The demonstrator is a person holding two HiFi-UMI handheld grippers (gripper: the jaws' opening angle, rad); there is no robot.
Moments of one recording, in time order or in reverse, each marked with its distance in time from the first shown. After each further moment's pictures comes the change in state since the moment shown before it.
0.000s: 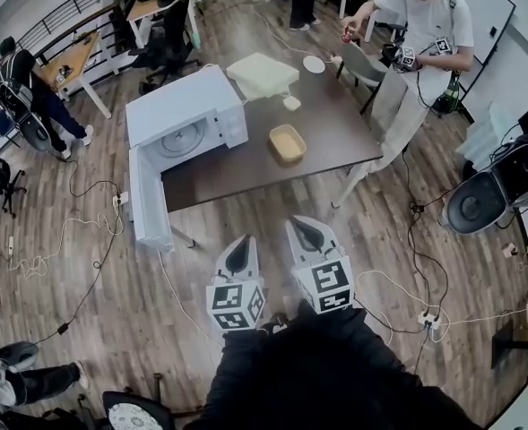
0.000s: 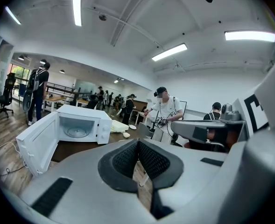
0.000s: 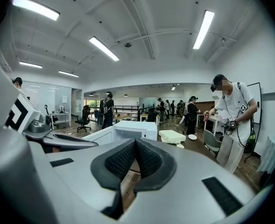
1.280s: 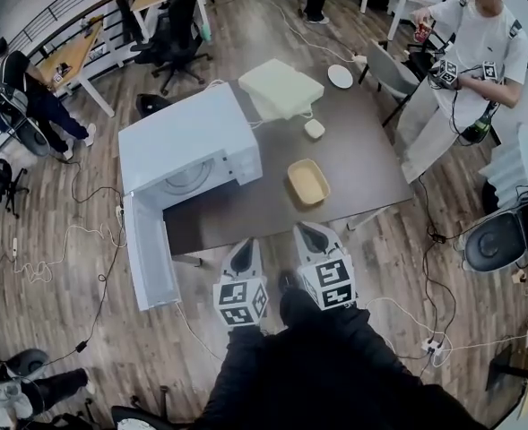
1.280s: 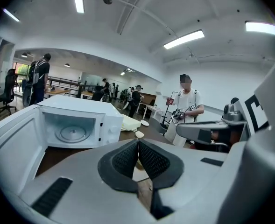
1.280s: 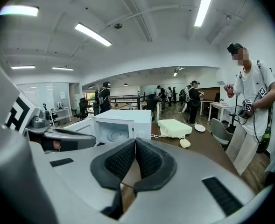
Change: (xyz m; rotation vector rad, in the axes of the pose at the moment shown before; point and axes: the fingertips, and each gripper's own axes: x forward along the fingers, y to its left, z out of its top) left arm 0.221 0.116 0.015 -0.039 0.098 0.083; right arm 0.227 -0.115 -0.042 0.049 0.152 0.050
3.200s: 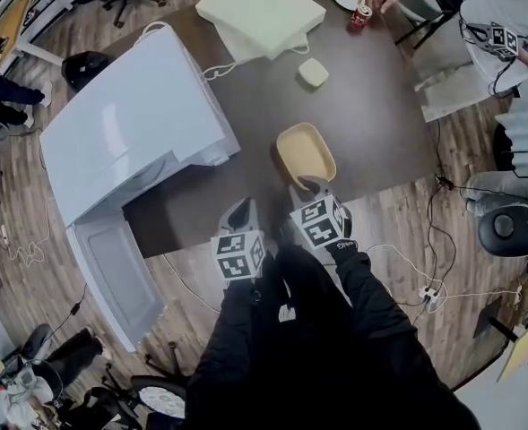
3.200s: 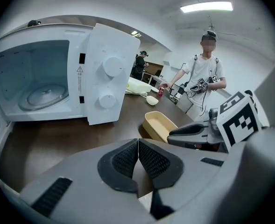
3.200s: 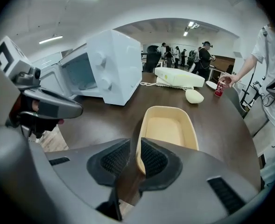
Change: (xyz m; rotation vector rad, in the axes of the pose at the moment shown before) left arm 0.248 0.069 -0.125 -0.059 0.400 0.007; right arm 0.223 -0.135 -0.214 -0.011 0.520 0.074
